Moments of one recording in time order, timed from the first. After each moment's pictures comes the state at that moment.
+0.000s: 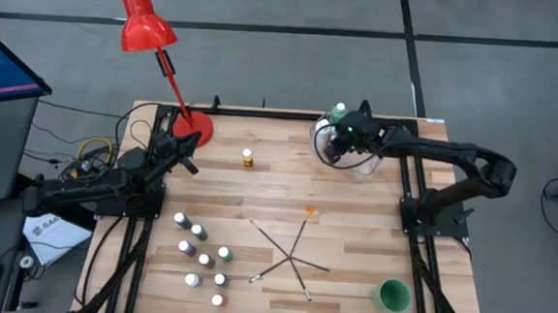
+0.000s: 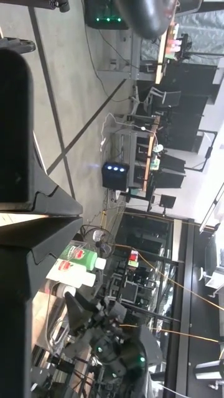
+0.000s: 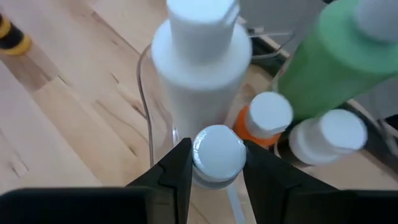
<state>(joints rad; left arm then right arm) 0.32 0.22 0.01 0.37 -0.50 -0.14 -0.53 1.40 0.83 -0.29 0.18 0.18</state>
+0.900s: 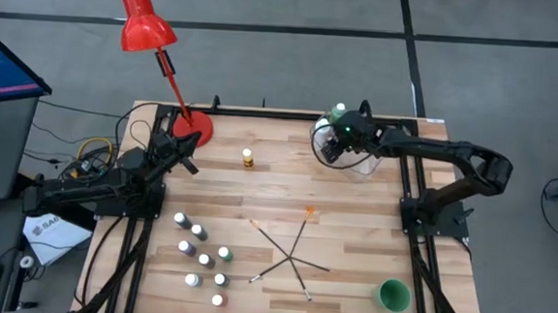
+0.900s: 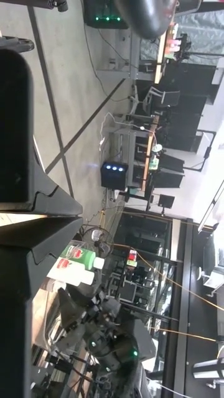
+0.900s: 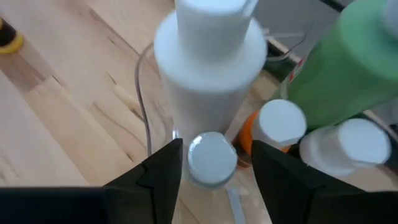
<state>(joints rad) 0.32 0.22 0.01 0.38 -0.50 -0.14 -0.53 1.43 0.83 -0.24 0.18 0.17</state>
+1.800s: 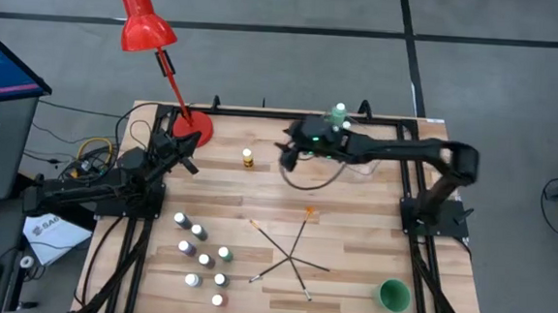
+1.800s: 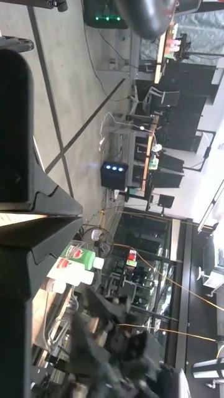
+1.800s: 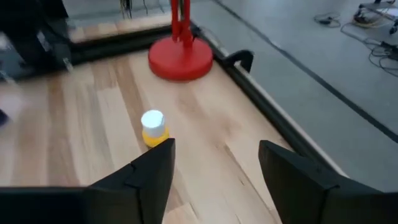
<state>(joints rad) 0.32 0.22 0.01 0.38 -0.50 -0.14 -0.26 1.69 1.16 0.04 0.18 0.05</state>
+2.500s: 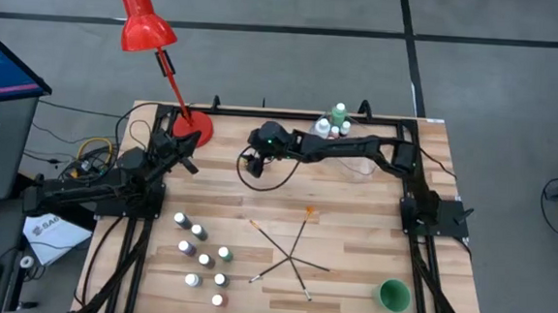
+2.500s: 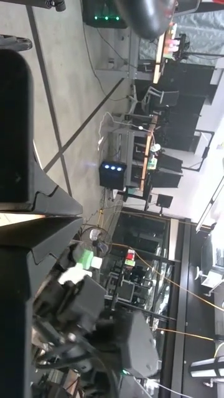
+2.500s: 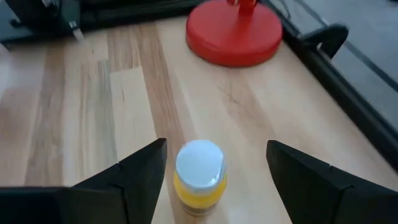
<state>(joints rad) 0.32 0.22 0.01 0.38 -0.50 -0.14 -0.25 2.18 1.59 0.00 0.04 0.02</state>
